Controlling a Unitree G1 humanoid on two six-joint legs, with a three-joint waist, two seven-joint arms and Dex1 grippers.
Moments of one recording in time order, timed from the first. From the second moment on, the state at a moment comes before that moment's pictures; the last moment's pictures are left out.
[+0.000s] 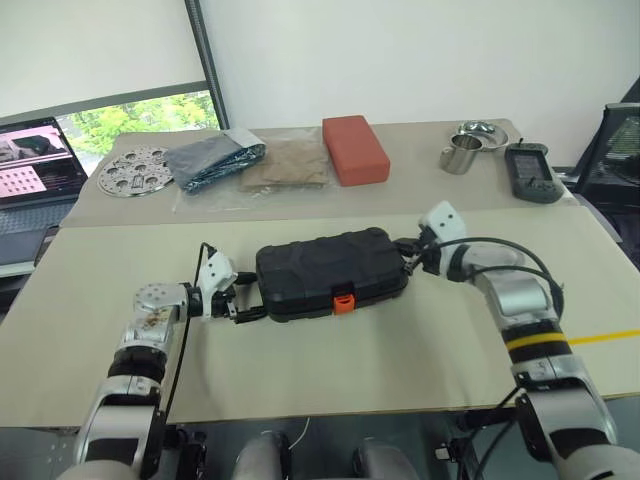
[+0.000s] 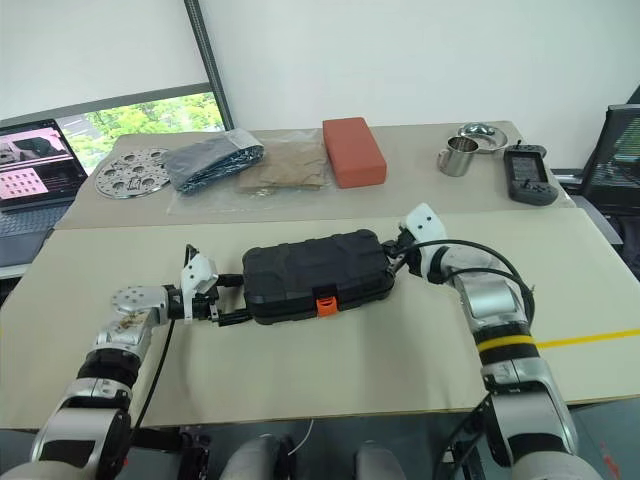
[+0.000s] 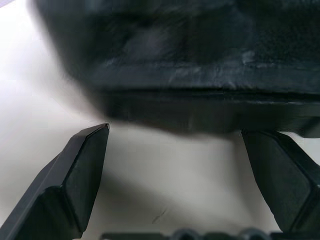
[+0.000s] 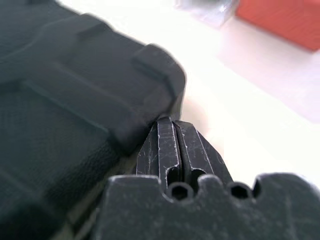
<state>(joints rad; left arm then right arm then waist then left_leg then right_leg) -0.48 0.45 0.05 0.61 -0.13 -0.07 -1.28 -0.68 -0.46 0.08 0.45 0.08 0.26 0.74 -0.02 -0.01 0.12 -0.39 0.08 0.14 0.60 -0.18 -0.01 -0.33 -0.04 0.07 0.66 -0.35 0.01</state>
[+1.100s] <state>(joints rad) -0.74 0.38 -0.09 0.48 -0.25 0.09 -1.24 0.08 -0.50 0.07 -0.70 0.27 0.77 0.45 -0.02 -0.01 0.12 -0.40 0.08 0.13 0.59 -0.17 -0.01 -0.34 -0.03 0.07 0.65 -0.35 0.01</state>
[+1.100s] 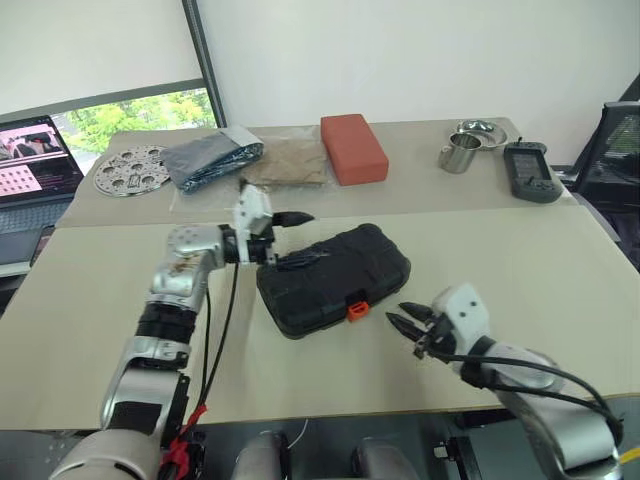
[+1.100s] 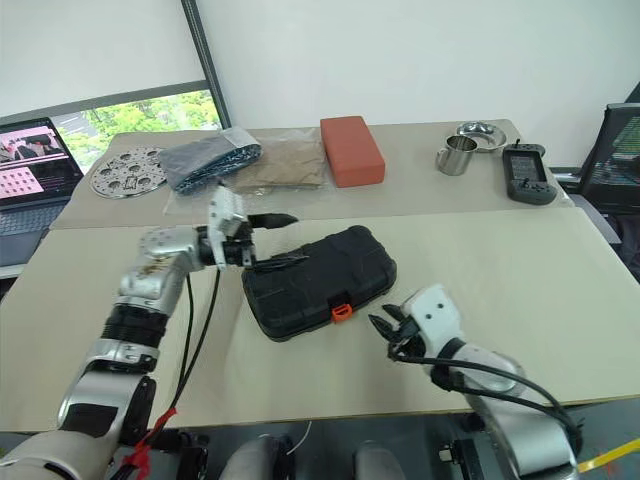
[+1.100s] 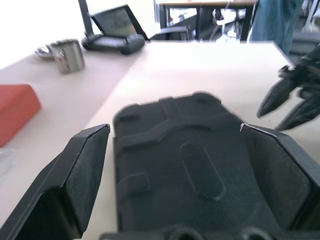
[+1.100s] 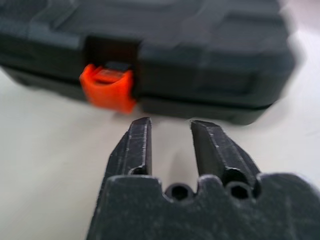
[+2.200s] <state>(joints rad) -0.73 0.35 -0.17 0.53 -0.16 -0.02 -1.21 -0.02 -0.33 0.23 -0.70 0.22 0.93 0.27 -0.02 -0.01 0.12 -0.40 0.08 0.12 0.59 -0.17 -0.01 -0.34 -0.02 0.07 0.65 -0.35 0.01</state>
